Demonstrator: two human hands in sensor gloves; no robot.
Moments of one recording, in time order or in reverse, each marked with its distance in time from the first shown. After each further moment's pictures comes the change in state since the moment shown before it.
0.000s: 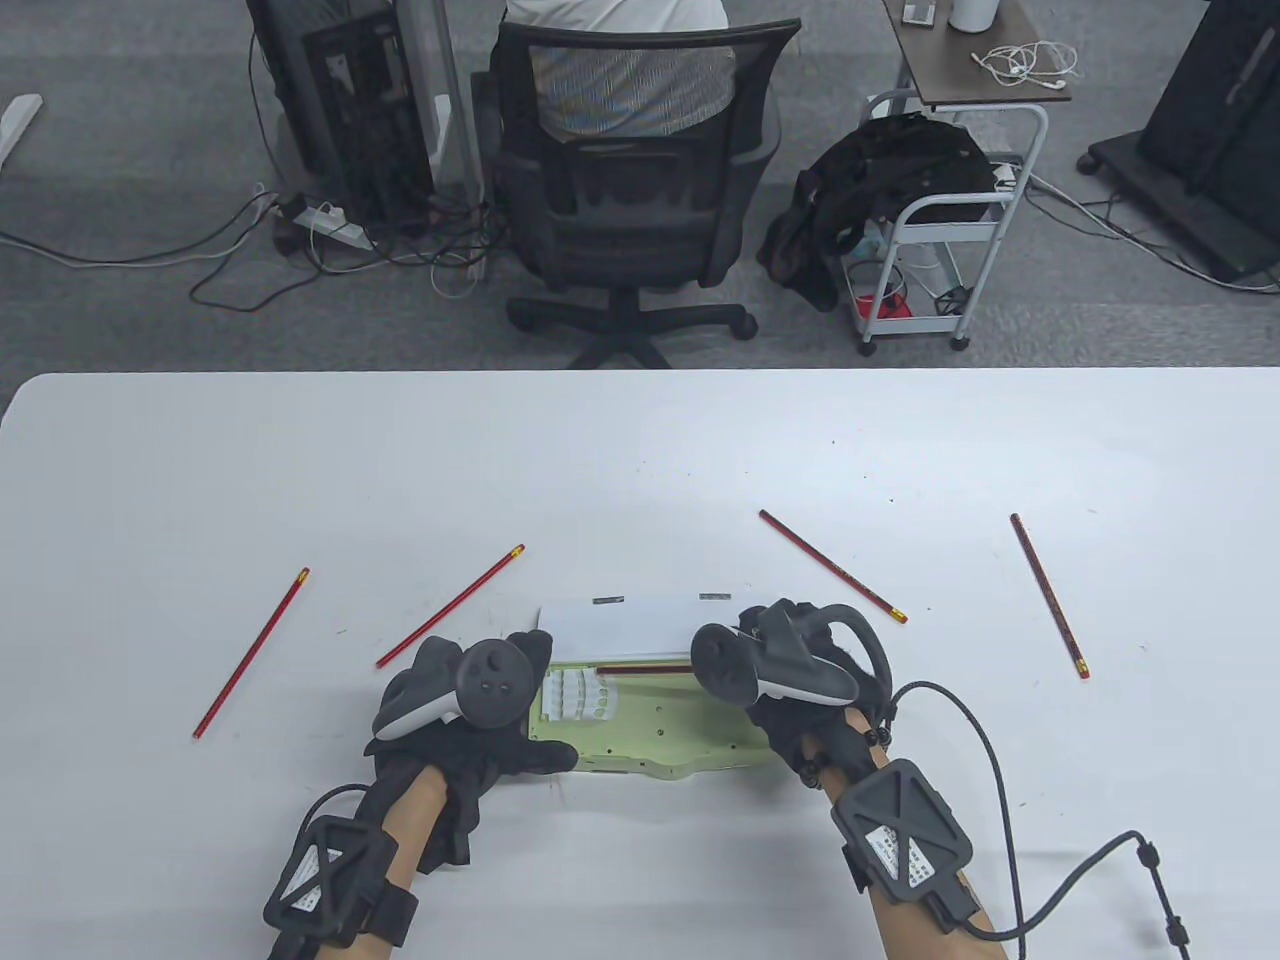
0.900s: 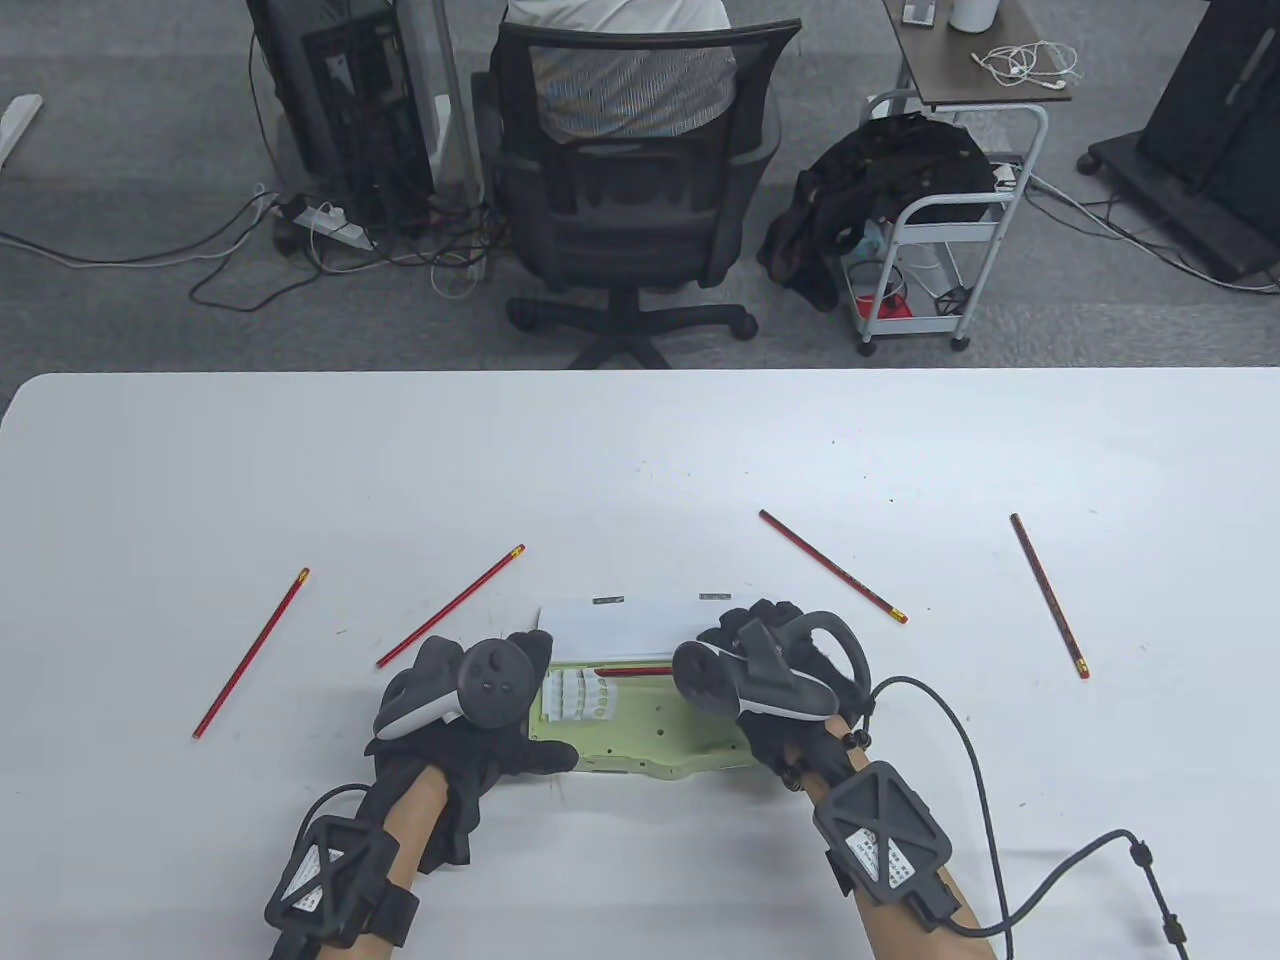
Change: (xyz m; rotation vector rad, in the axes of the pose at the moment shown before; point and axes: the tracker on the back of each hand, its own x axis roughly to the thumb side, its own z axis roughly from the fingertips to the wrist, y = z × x) left_hand 0.000 0.000 0.000 -0.001 0.002 -0.002; right_hand 0.015 0.005 -0.005 -0.112 -0.021 0.040
